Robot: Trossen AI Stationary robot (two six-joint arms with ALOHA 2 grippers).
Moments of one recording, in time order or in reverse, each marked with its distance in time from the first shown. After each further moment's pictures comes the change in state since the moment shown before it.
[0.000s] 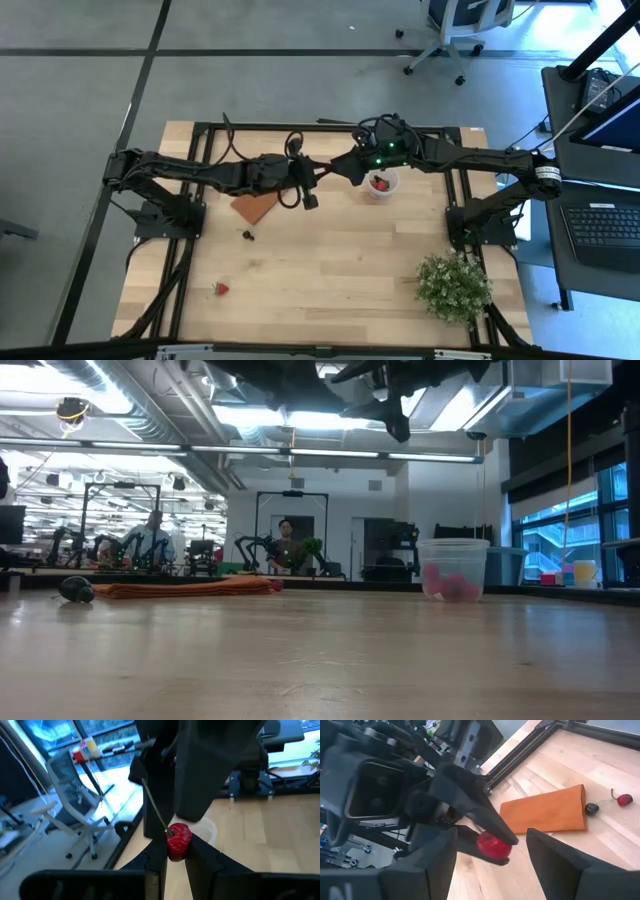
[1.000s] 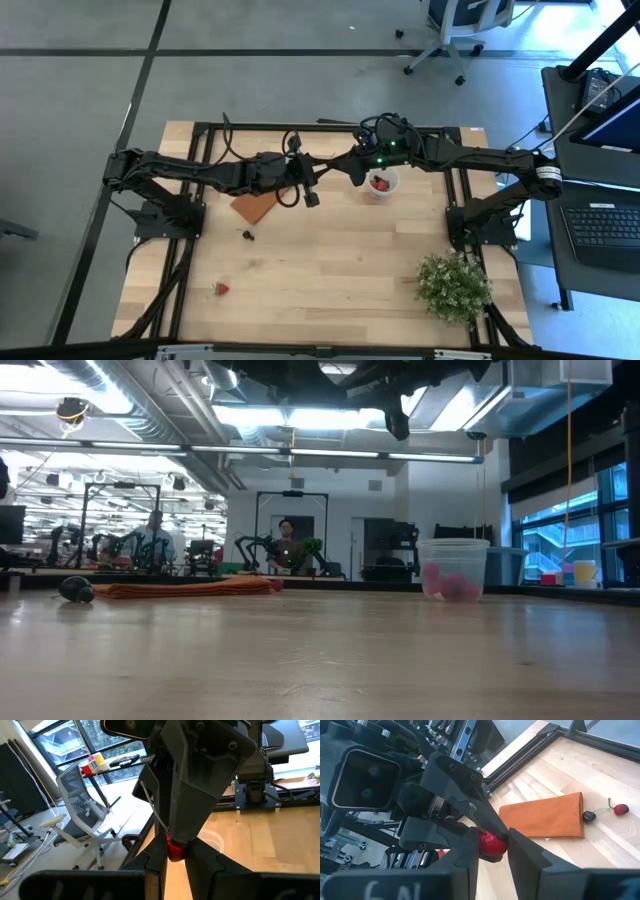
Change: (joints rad) left arm 0.001 0.000 0.000 0.077 -0.010 0.045; right arm -0.001 -0.002 0.001 0.003 -0.001 -0.056
